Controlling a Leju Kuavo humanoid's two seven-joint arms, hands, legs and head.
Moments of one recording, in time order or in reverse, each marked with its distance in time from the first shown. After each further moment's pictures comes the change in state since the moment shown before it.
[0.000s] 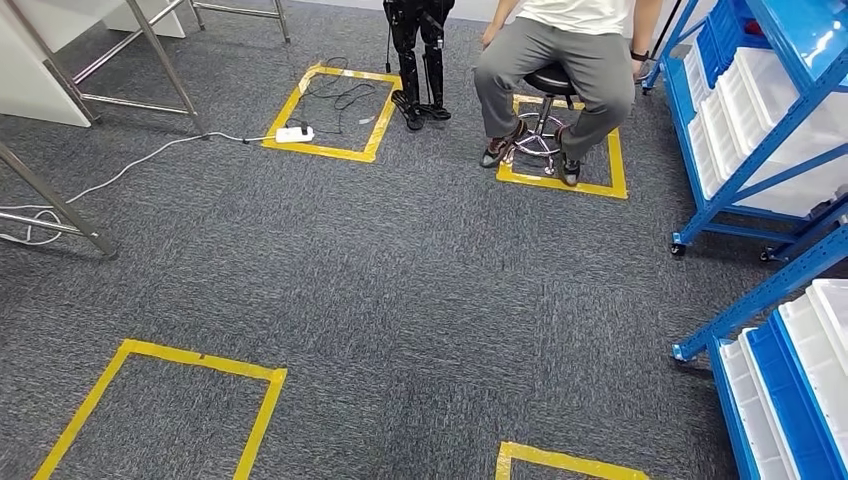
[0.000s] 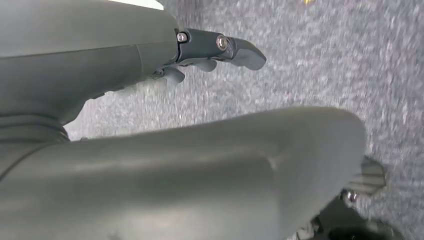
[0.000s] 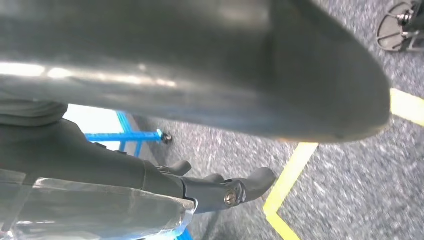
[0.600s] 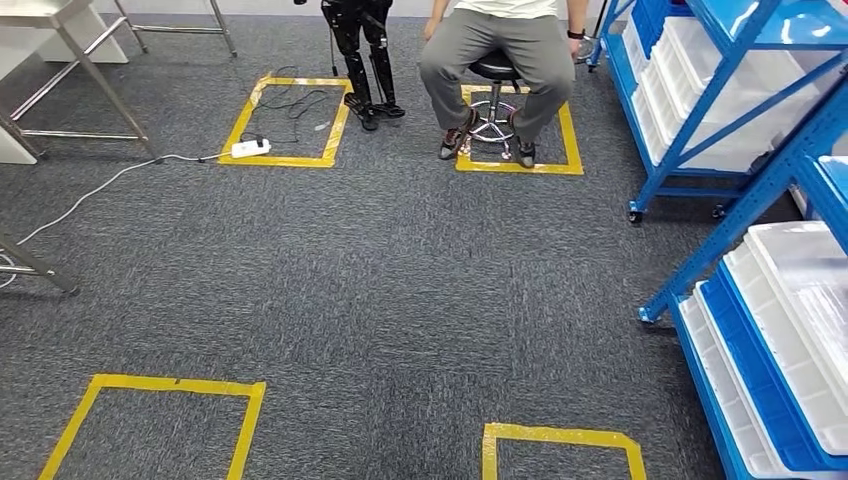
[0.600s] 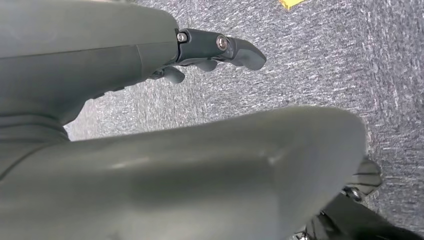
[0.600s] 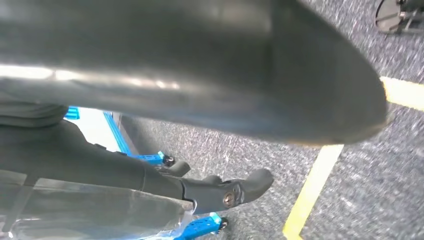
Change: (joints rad) left arm 0.001 0.004 0.000 0.000 0.000 0.004 0.001; right arm -0.004 0.000 0.001 0.000 0.007 0.005 0.005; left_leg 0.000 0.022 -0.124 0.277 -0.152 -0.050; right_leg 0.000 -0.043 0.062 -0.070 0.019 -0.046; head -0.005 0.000
